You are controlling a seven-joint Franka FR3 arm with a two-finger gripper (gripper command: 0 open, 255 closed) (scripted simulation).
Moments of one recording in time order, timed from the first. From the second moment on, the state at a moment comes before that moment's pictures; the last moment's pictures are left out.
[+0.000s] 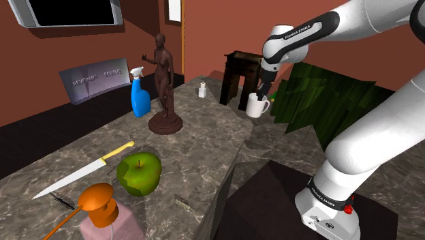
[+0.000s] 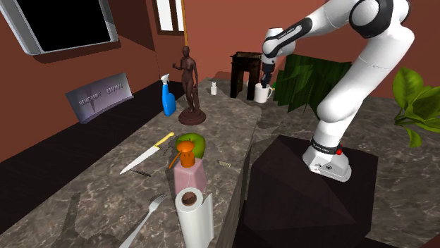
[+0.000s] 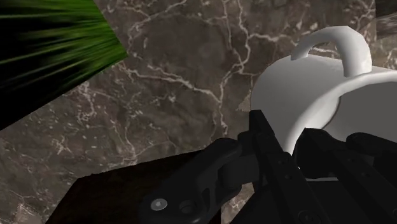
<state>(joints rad) -0.22 -0.25 -0.13 -2.41 -0.01 2.18 -0.46</state>
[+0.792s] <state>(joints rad) -0.22 -0.40 -0.13 -2.56 -0.07 2.41 -0.56</state>
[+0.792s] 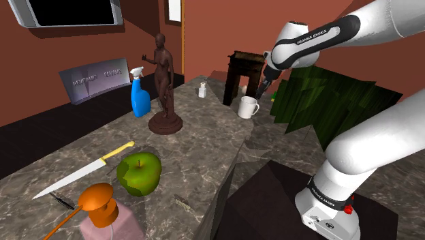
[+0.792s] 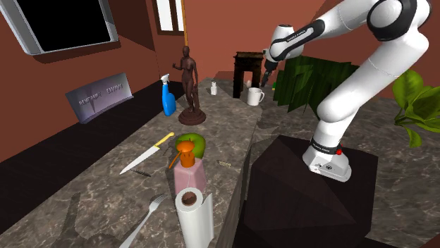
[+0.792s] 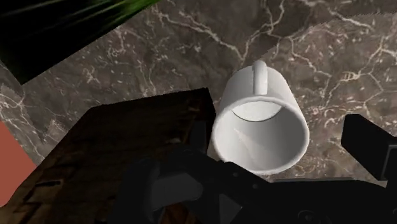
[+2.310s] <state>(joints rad) -0.22 -0.41 -0.15 -2.65 -0.09 2.52 -0.62</state>
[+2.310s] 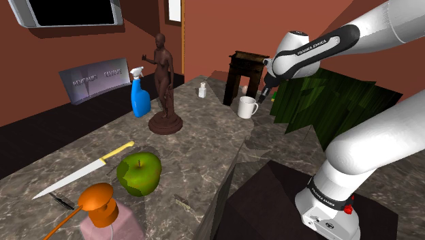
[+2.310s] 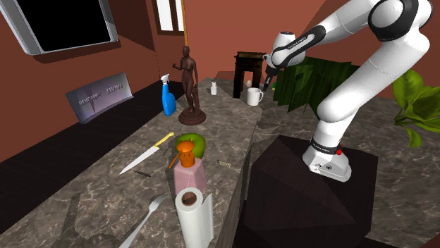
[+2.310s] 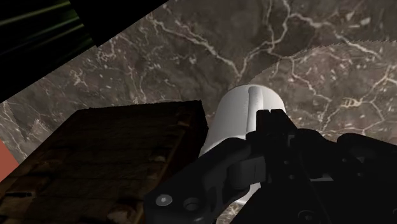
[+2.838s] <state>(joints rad) -0.20 -0.31 -0.10 -2.54 -0.10 2.41 -0.57</state>
